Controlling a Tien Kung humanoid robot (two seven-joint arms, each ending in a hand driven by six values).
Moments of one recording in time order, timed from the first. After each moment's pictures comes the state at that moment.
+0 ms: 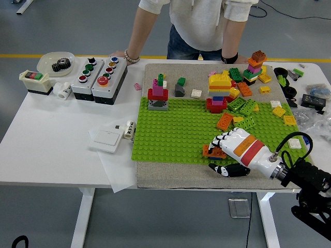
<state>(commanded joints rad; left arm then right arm) -0.19 0.14 -0.46 -0.29 1.56 0.01 0.17 0.50 -0.48 0.53 1.23 -2.14 -0.48 0.25</state>
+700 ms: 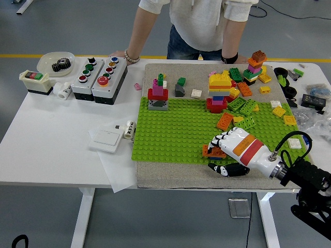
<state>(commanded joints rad) -0.20 0.14 -0.46 -0.29 1.56 0.01 0.17 0.51 -0.48 0.54 1.23 -2.14 -0.48 0.25</state>
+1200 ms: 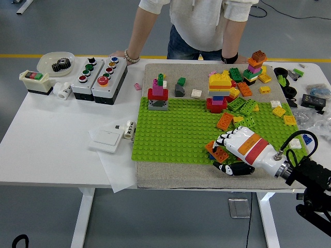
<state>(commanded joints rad) -0.20 0.14 -0.46 -0.29 1.56 0.01 0.16 0.50 -0.50 0.55 1.23 -2.14 -0.48 0.26</state>
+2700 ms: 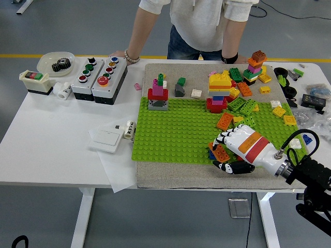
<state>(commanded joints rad) -0.19 0.14 -0.45 -0.29 1.56 0.01 0.16 0.49 -0.51 0.57 1.26 -2.15 -0.47 0.25</state>
